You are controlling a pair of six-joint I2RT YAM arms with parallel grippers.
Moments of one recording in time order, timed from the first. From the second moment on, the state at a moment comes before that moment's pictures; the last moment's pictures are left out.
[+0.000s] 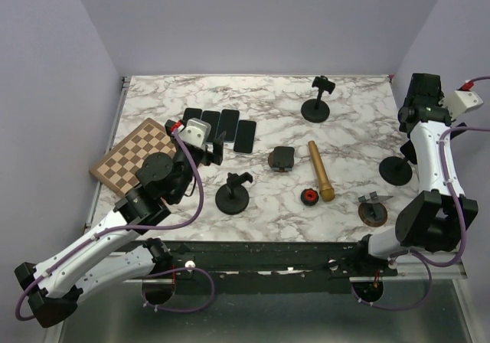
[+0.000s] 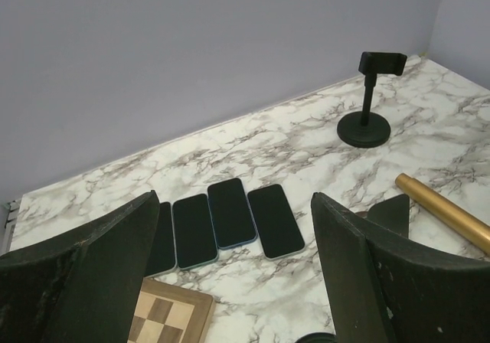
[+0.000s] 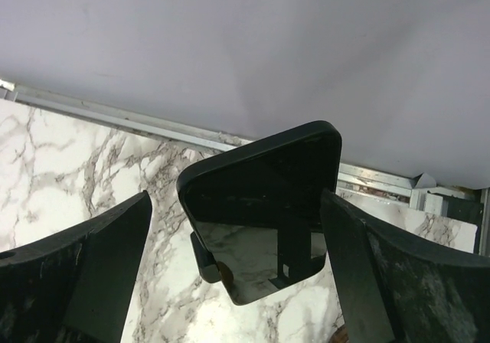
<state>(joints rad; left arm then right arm) -0.87 0.75 0.84 0.03 -0.46 0.16 -0.23 1.47 1.40 -0.73 0.89 0.76</state>
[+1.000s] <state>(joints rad) -0.89 0.74 0.84 0.03 -0.46 0.16 -0.34 1.38 1.29 -0.61 0.76 0.59</state>
